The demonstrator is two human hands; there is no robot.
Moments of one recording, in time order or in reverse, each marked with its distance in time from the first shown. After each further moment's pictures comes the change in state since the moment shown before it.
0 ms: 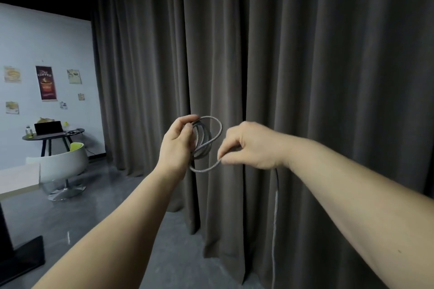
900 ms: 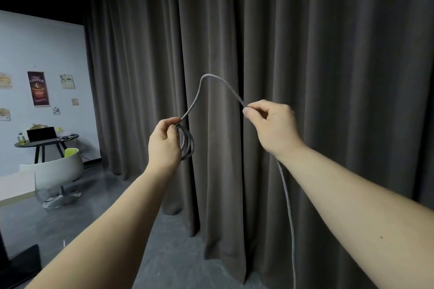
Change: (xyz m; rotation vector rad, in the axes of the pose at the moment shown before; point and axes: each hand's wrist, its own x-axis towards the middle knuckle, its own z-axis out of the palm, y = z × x) left_hand 0.005 0.003 -0.034 0.274 0.188 0.067; right_hand 0.001 0.013 0.018 0.282 0.925 0.264
